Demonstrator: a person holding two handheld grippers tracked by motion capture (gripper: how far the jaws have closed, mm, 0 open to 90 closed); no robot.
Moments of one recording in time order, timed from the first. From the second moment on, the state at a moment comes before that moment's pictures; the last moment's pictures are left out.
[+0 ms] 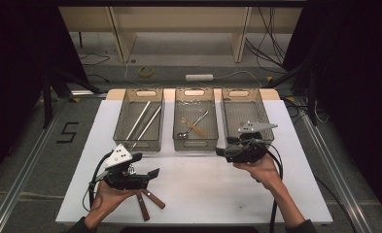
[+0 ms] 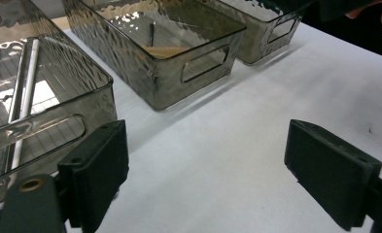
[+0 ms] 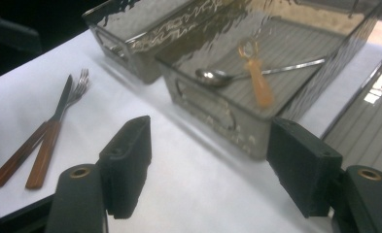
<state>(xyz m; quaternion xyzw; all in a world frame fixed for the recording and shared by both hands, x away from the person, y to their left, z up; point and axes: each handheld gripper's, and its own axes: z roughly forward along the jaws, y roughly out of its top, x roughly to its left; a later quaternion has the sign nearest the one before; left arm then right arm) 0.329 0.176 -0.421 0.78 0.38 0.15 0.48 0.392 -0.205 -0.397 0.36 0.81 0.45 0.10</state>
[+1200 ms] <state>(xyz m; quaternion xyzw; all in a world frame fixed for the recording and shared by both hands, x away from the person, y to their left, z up) 0.328 0.170 -0.422 0.84 0.35 0.11 0.40 0.327 -0.247 -0.426 0.39 0.78 0.47 0.11</state>
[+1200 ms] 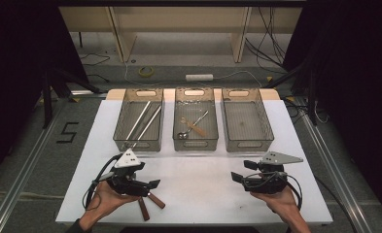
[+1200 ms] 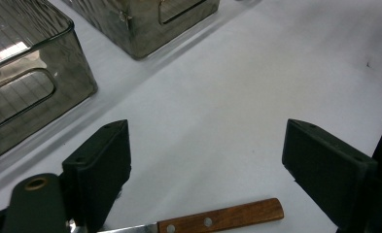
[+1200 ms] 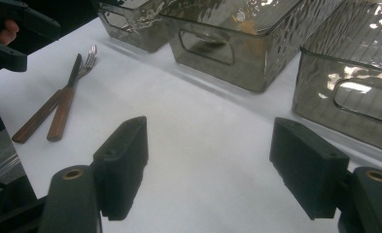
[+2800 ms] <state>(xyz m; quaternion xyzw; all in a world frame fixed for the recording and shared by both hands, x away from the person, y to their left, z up) 0.334 0.133 -0.467 0.89 0.36 0.02 0.28 0.314 -0.251 -0.431 0.39 0.79 0.46 0.10</state>
